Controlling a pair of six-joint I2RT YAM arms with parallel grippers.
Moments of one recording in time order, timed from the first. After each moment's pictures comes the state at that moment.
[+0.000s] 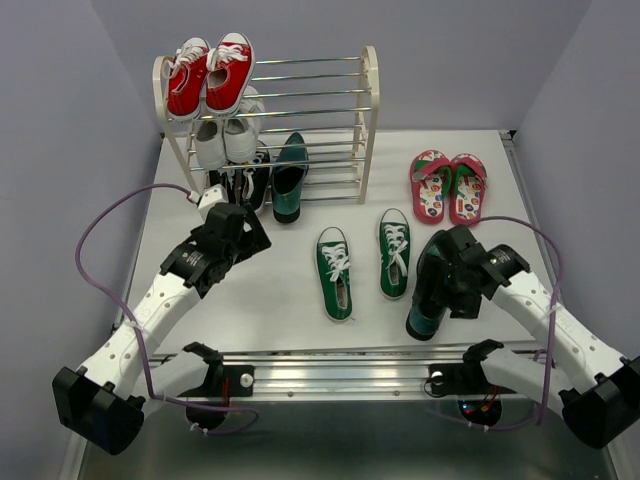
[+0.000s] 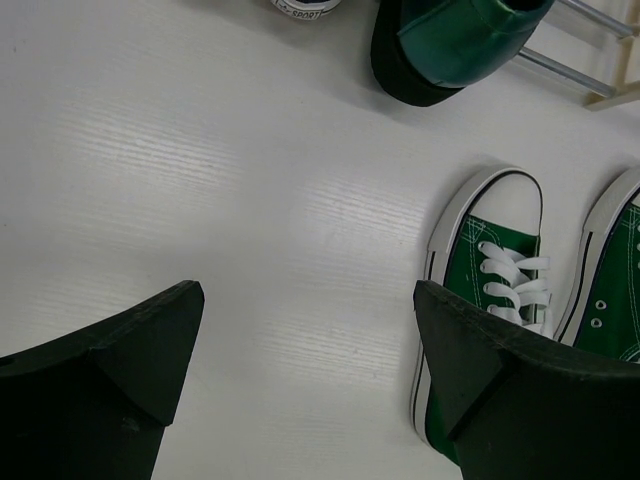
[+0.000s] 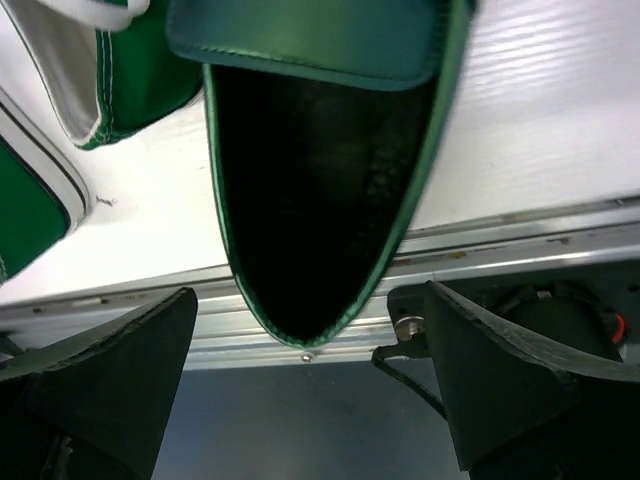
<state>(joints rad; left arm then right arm) -0.47 0.97 0.89 -0.68 -0.35 -0.74 0.49 0.99 0.85 -1.15 0.04 0.81</state>
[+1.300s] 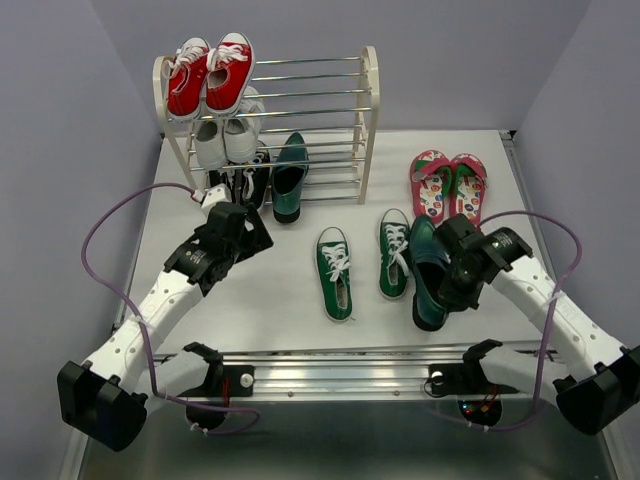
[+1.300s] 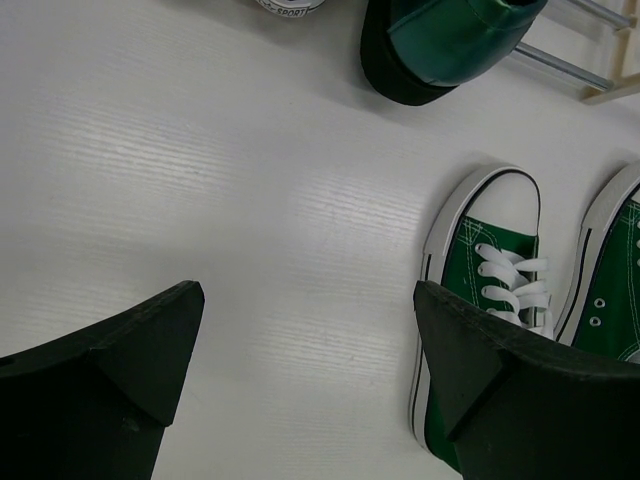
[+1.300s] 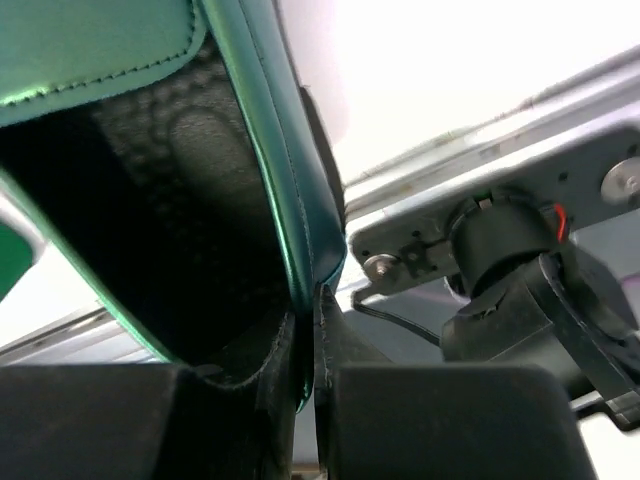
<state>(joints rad) -0.45 0.99 0.86 -0.61 -0.31 -0.72 0.49 1.05 0.99 -1.39 0.15 0.99</state>
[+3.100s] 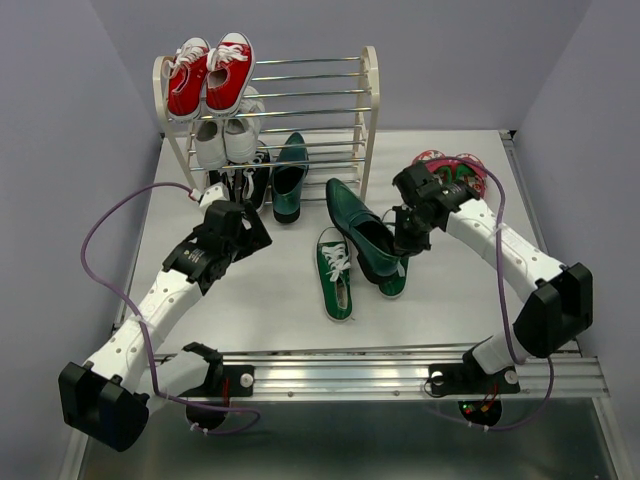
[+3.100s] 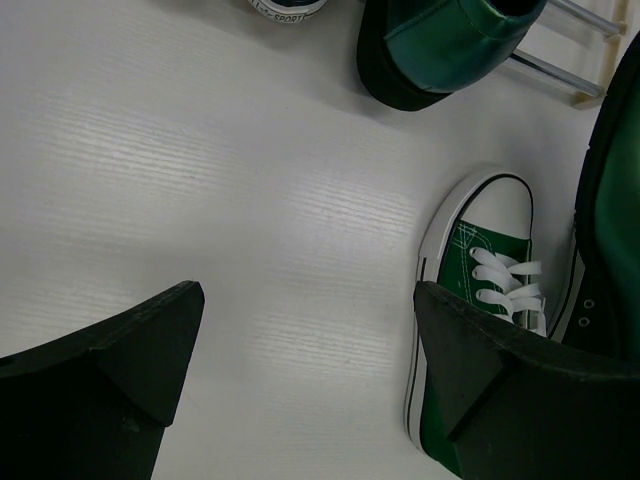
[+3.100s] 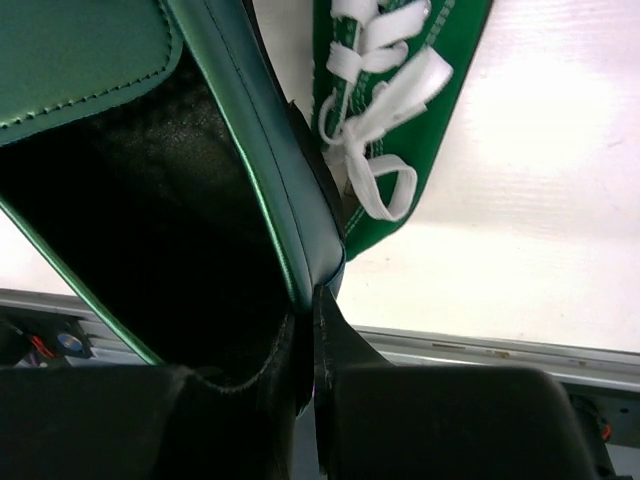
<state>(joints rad) -0.42 1.00 0.86 -0.60 -0.28 -0.71 0.51 1.49 1.34 -1.06 -0.03 0.60</state>
